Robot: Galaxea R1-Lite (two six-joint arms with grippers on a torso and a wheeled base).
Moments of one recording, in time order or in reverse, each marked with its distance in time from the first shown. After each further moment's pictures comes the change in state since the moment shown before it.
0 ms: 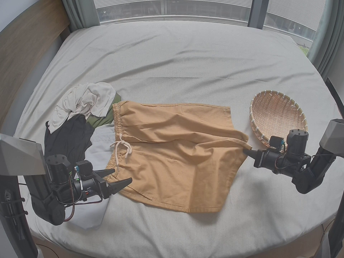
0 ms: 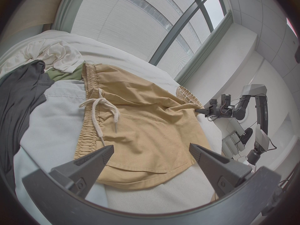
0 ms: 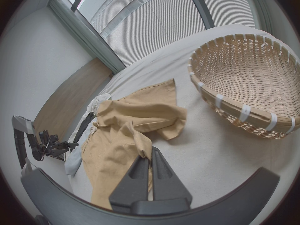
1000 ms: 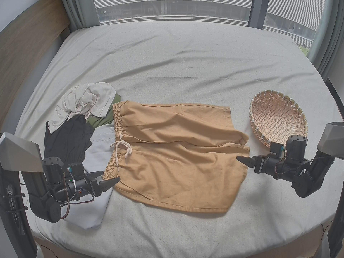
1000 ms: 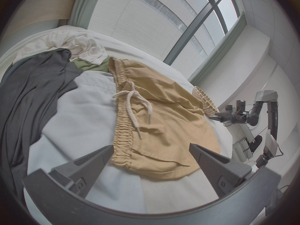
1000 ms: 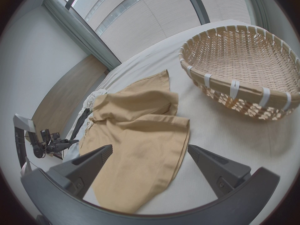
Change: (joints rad) left arm 0.134 0.068 -0.009 0.001 0.009 -0.003; right arm 0.022 -0.009 0.084 -0.017 -0.030 0.003
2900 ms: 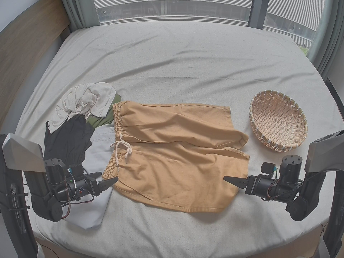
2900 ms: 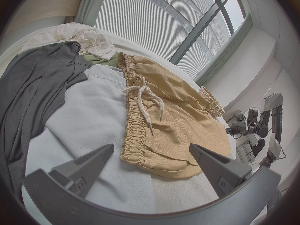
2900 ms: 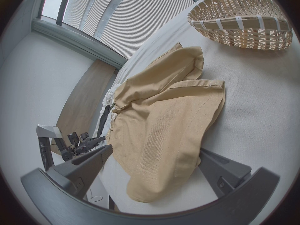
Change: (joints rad) left arm 0.009 0.043 -0.027 0.000 0.026 -0.015; right arm 0.127 0.087 0.216 -0.335 0.080 0.272
